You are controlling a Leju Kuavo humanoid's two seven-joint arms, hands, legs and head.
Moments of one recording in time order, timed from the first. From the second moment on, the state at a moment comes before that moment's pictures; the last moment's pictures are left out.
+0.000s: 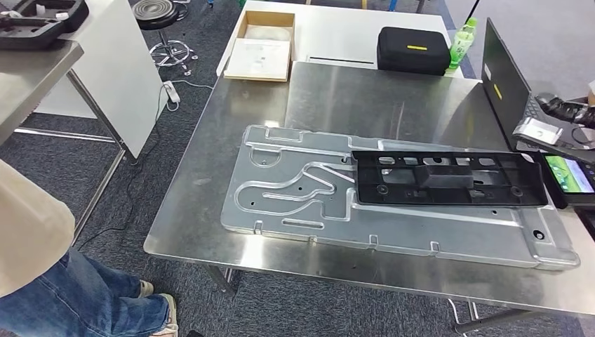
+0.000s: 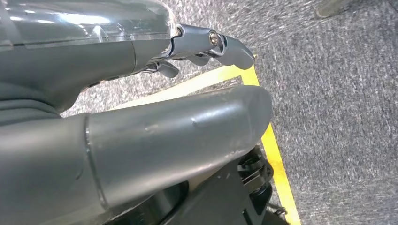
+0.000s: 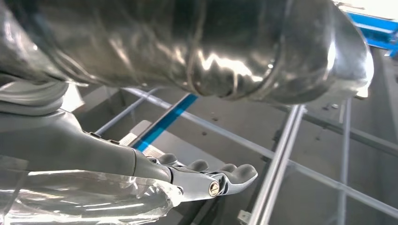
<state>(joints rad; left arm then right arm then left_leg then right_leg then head) -0.12 -0.17 1.01 -0.19 -1.35 -0.09 -0.44 -0.62 -0.86 0.08 -1.64 1.06 -0.44 -0.11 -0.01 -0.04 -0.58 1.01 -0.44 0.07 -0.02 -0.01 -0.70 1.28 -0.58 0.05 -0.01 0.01</state>
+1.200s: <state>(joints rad) -0.16 -0.17 1.01 -0.19 -1.33 -0.08 -0.44 -0.49 -0.68 0.08 -1.65 1.23 -0.58 -0.15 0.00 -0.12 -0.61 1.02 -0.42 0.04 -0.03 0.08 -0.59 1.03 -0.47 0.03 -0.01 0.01</state>
